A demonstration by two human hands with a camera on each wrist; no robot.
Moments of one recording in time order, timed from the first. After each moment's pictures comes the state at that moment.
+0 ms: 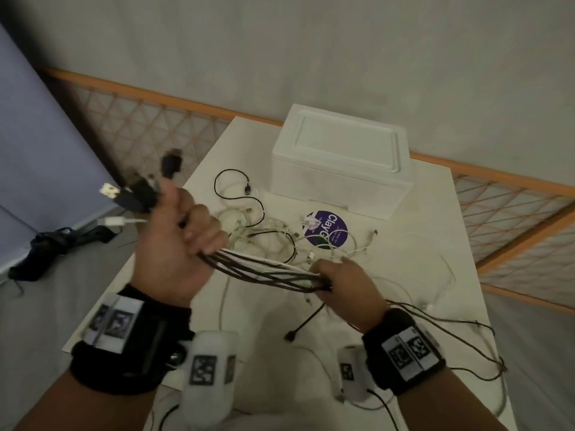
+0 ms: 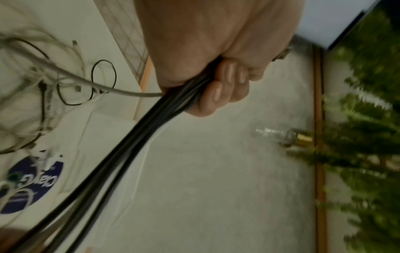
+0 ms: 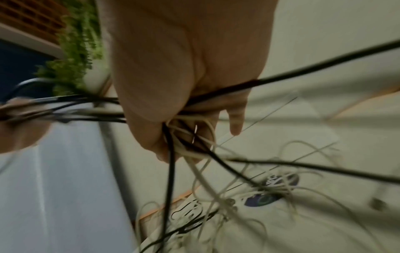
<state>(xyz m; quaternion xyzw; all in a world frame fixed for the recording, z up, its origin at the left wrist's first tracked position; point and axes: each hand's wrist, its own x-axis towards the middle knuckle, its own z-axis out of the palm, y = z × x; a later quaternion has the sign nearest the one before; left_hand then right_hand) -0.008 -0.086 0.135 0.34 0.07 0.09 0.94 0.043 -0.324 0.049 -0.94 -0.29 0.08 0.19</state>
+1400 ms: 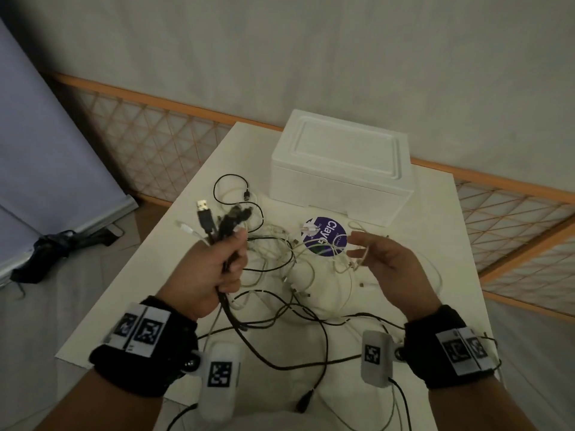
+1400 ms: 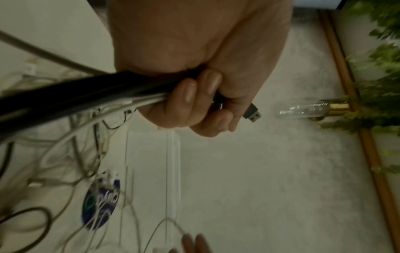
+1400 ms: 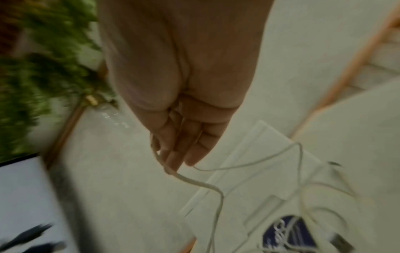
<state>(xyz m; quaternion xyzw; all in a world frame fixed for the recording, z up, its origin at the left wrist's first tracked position) -0.001 -0.100 0.097 0.54 0.16 -0.08 0.82 0.079 -0.382 0.058 -0.81 -0.13 0.04 0.57</state>
